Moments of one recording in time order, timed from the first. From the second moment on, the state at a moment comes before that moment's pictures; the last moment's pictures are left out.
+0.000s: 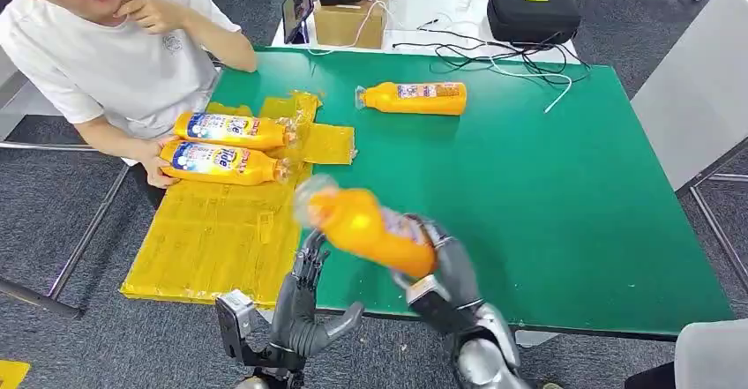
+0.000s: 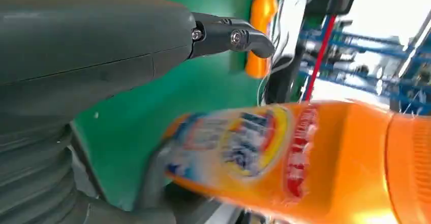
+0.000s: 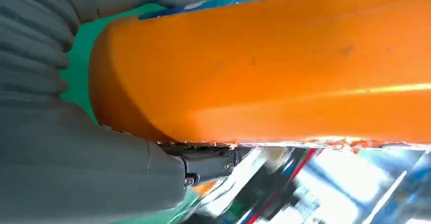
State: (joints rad) left arm 0.08 -0.11 -0.57 -1.42 0.36 0.27 -0.59; right arm -0.09 0.05 0.39 -1.29 0.43 -0.30 -0.47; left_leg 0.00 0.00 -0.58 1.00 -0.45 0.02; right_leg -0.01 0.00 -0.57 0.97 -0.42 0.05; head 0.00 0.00
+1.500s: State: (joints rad) left arm 0.06 -0.13 -0.52 -1.44 0.21 0.55 -0.62; right arm -0.10 0.10 0.66 -1.23 0.33 -0.32 -0.60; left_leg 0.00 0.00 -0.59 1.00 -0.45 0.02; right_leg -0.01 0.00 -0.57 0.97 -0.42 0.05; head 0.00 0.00
